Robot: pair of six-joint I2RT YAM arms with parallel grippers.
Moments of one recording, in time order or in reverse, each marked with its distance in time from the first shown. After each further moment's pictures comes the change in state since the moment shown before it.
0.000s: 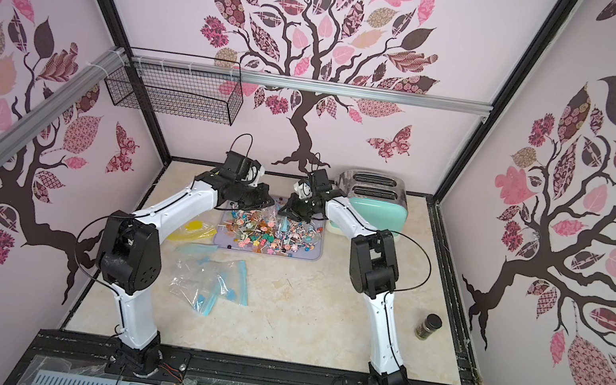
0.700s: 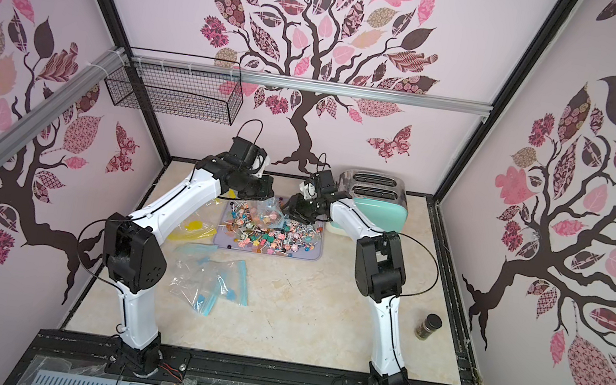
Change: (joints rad) left arm -0.042 0.032 0.248 -0.266 -0.152 0.129; right arm -0.006 -0.082 -0.094 0.045 0.043 0.005
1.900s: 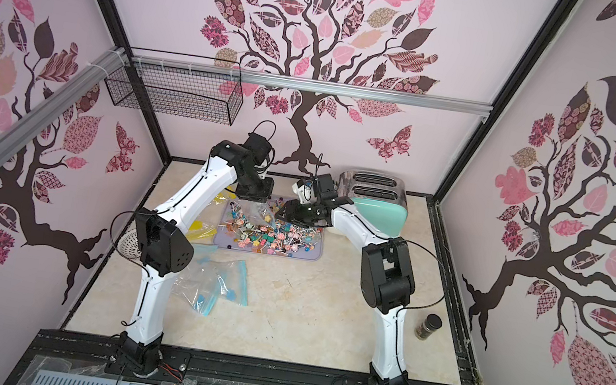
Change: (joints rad) left arm -0.013 0.262 0.478 -0.499 -0.145 0.053; right arm 0.047 -0.139 -0.167 0.066 -0.045 -0.227
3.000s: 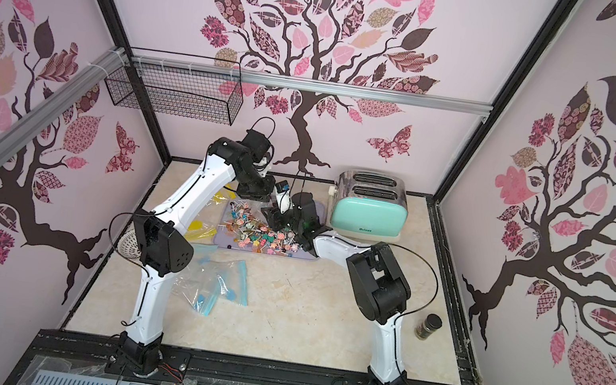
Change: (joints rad) left arm 0.001 -0.002 0.042 -0.034 0.082 -0.010; right arm 0.149 -0.063 -0.348 0.830 0.396 -0.266
